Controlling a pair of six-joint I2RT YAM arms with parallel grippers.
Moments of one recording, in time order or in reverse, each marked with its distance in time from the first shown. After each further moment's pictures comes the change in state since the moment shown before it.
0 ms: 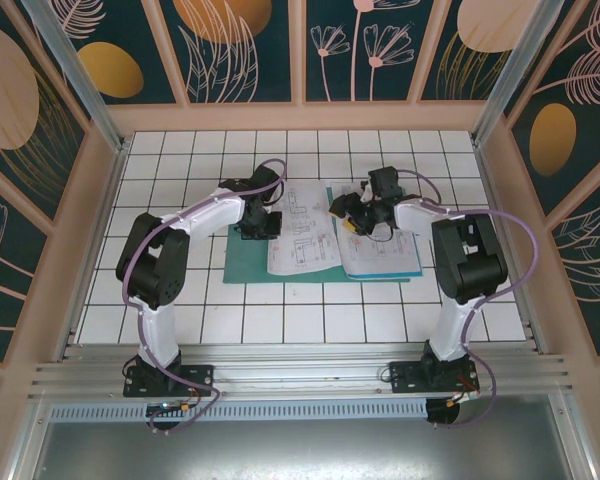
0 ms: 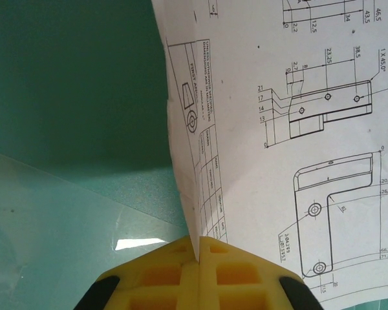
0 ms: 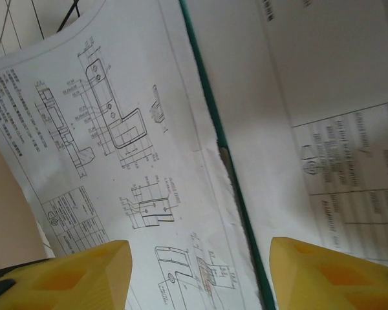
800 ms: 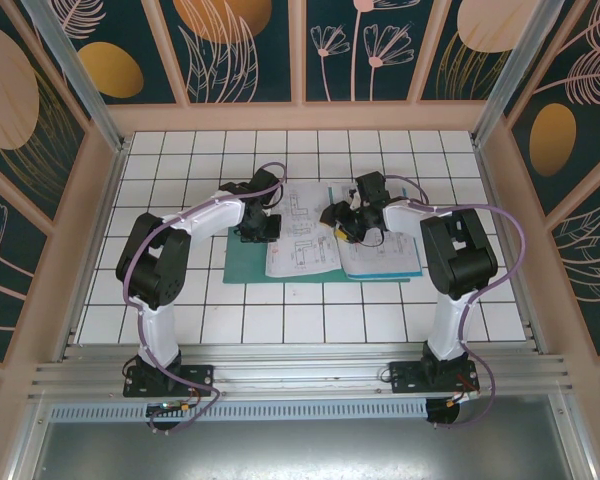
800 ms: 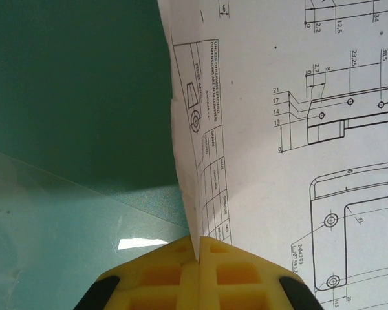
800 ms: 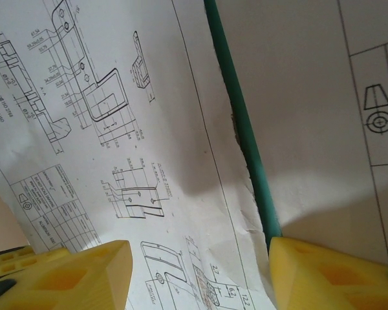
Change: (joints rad) left arm 0.000 0.000 -0.035 0.029 -0.003 0.004; right arm 0.056 0.051 0.011 -0.031 0.005 0.000
